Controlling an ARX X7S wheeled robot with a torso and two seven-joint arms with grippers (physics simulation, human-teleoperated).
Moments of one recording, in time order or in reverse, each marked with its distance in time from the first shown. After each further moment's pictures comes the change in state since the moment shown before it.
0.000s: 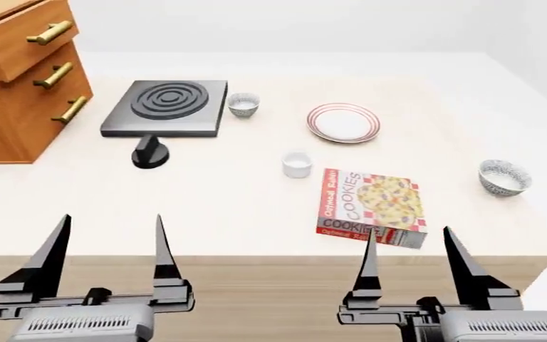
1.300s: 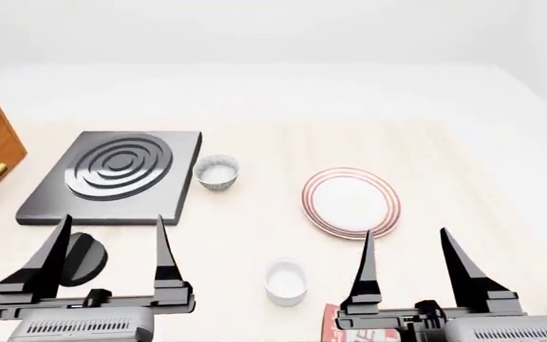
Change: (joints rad) left arm 0.000 -0.058 0.039 0.012 -0.027 -0.005 -0.059; right arm -0.008 0.061 -0.039 0.007 0.062 -0.049 0.044
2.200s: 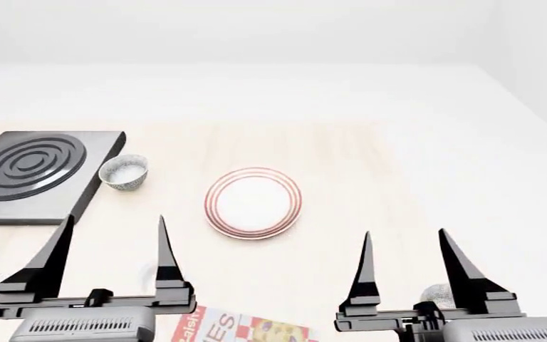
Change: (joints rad) left arm -0.004 -0.028 0.020 -0.003 -0.015 -0.002 -0.028; right arm -0.001 0.029 -0.025 0.000 0.007 -0.008 0.031
